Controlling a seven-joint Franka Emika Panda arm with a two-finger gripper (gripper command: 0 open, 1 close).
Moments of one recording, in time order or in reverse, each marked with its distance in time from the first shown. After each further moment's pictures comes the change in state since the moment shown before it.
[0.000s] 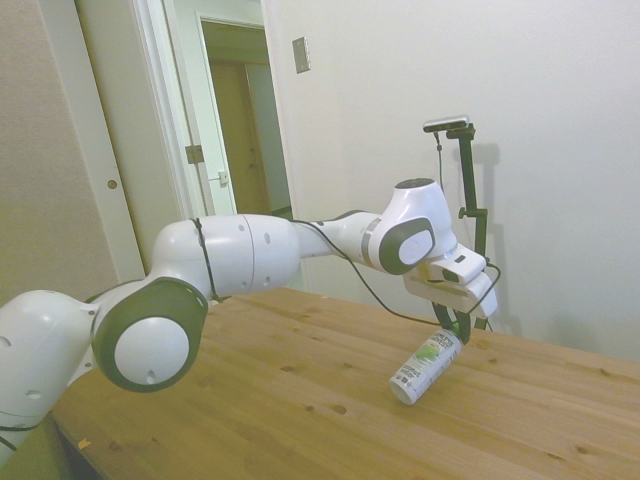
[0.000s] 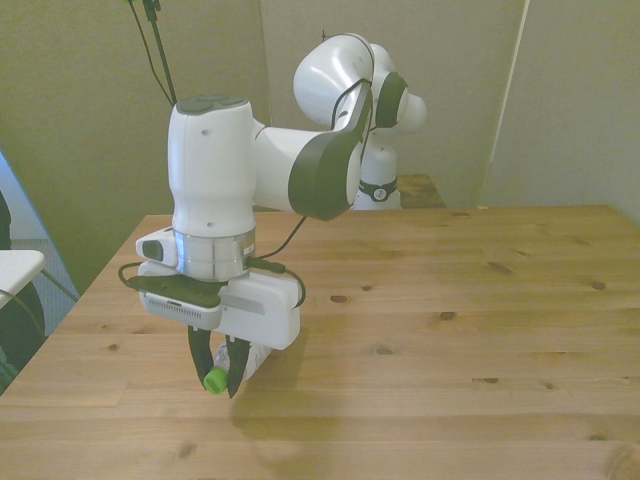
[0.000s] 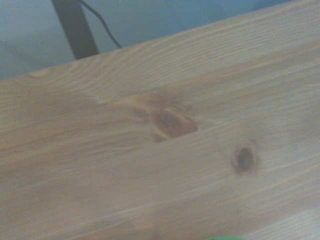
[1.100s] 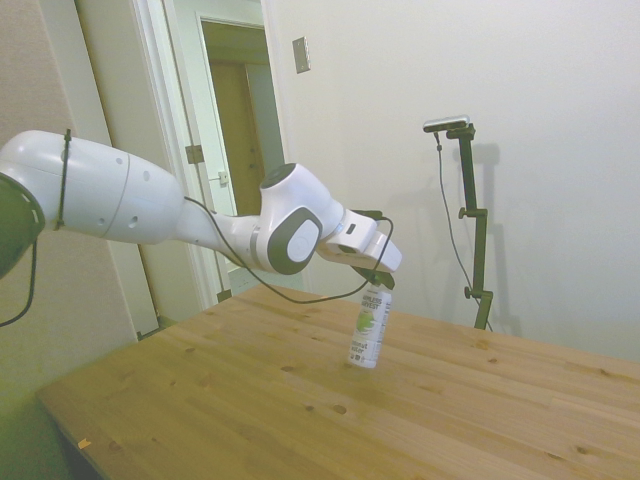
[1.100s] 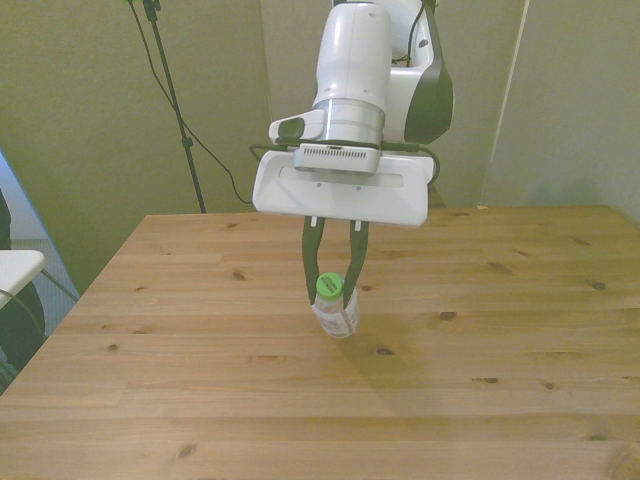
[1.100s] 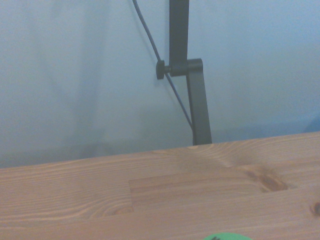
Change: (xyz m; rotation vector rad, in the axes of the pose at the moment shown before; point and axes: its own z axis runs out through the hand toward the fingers) arm -0.161 0.016 -0.112 0.342 0.289 -0.125
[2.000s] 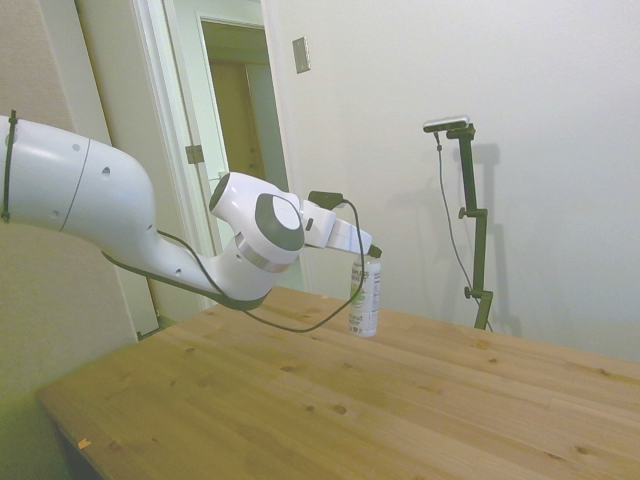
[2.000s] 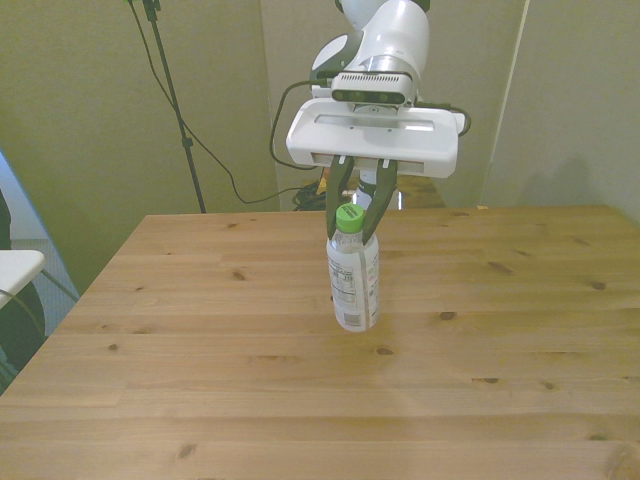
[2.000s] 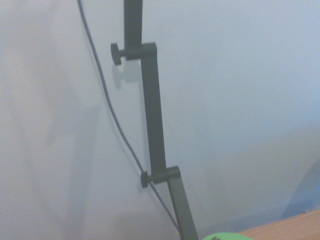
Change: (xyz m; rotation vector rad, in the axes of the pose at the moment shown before) arm -0.013 -0.018 -0.047 0.184 0.278 0.123
